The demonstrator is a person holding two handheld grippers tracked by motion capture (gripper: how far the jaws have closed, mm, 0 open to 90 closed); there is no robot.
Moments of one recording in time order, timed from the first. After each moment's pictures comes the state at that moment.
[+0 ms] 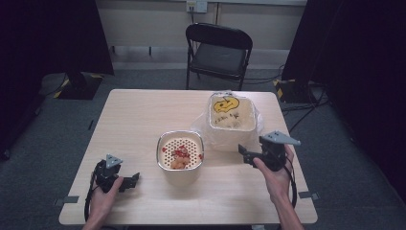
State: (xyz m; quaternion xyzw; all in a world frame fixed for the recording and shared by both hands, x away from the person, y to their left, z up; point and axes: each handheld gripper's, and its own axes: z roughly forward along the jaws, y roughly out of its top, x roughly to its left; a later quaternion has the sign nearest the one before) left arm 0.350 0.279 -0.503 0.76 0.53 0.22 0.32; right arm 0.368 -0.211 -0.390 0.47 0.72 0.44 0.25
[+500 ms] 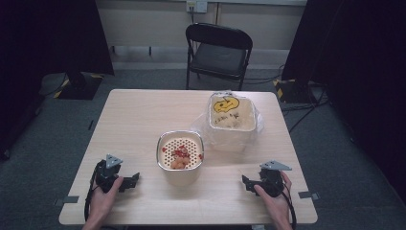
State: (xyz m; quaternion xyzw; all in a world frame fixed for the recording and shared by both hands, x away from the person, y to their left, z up) left arm 0.350 0.279 -0.503 0.76 0.53 0.22 0.32; right arm 0.344 -0.234 -0.495 0.52 0.75 0.35 0.19
